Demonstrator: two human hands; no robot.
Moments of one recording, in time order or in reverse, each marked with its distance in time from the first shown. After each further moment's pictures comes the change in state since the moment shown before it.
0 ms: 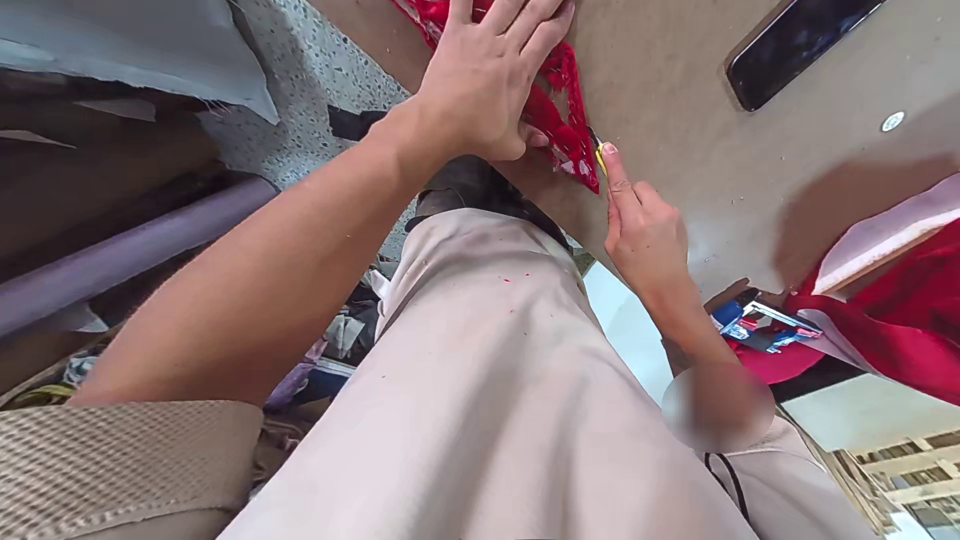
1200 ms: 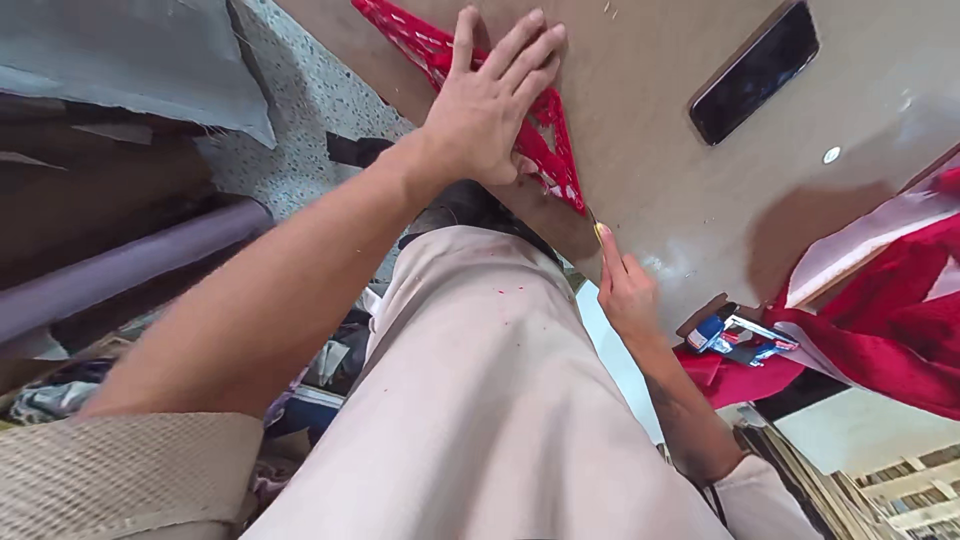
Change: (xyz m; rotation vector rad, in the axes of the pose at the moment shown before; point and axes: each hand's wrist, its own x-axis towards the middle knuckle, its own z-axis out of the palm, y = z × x) left_hand -0.001 -0.005 0.006 0.006 0.146 0.078; right_hand -0.078 0.025 0.051 0.027 0.143 0.077
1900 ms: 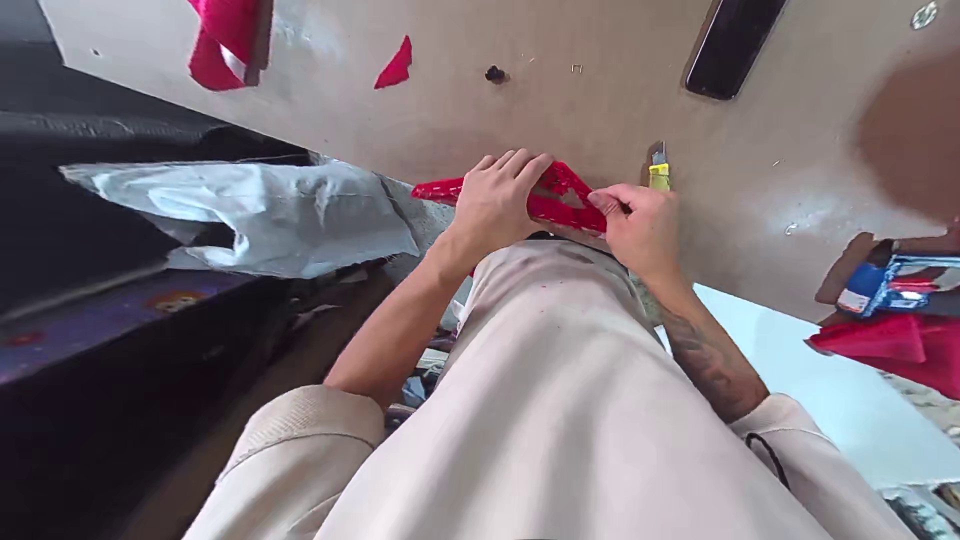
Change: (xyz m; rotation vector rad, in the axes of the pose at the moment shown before) left_hand -0.048 0.020 -0.065 0.098 0.079 0.201; right_hand 0.104 -0.085 -0.044 0.714 0.352 0.202
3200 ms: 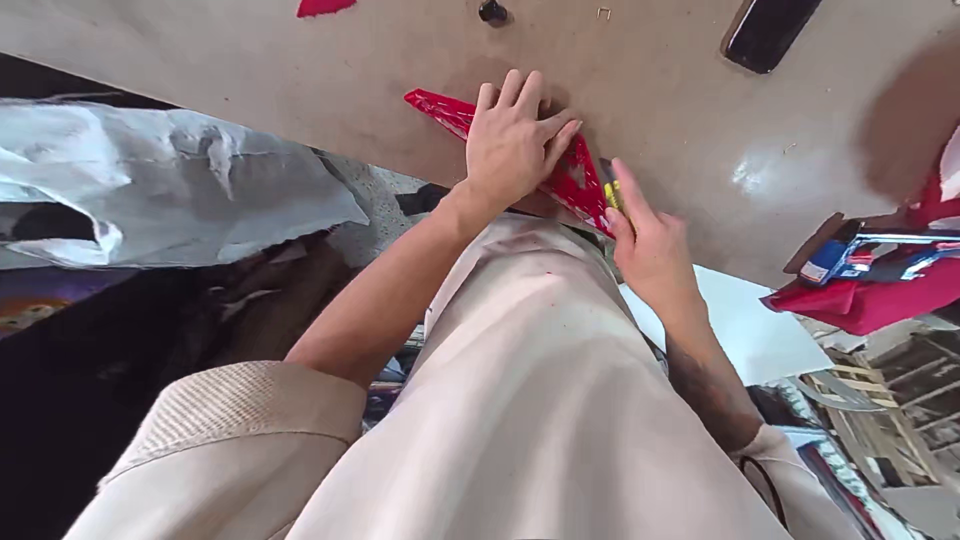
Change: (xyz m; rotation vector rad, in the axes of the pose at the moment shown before) left_hand 0.054 -0.057 0.062 -0.063 0.081 -0.033; right_hand -0.013 -0.032 0.013 -0.278 -0.305 0.315
